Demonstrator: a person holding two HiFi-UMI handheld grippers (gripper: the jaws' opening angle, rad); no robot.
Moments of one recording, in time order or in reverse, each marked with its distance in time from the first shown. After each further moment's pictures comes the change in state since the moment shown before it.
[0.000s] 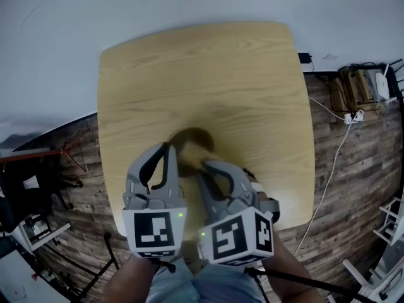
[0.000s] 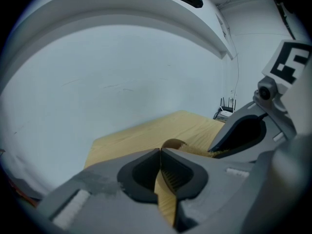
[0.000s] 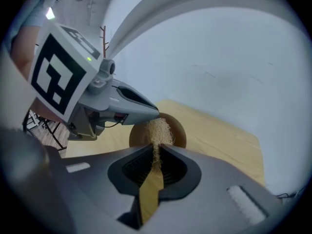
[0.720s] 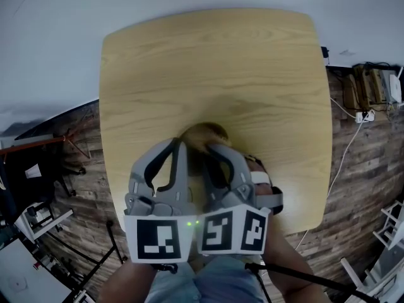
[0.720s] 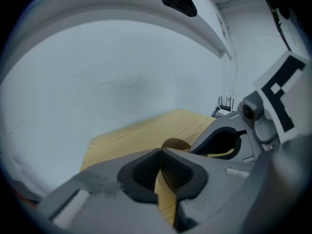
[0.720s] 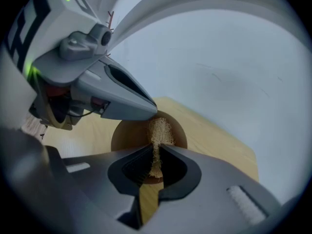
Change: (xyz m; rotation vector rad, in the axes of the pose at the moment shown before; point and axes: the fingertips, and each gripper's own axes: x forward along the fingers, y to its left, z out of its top) left arm 0.011 0.003 -0.002 0.015 0.023 -0.039; right arm 0.046 -0.015 0.002 -0.136 0.034 -0.095
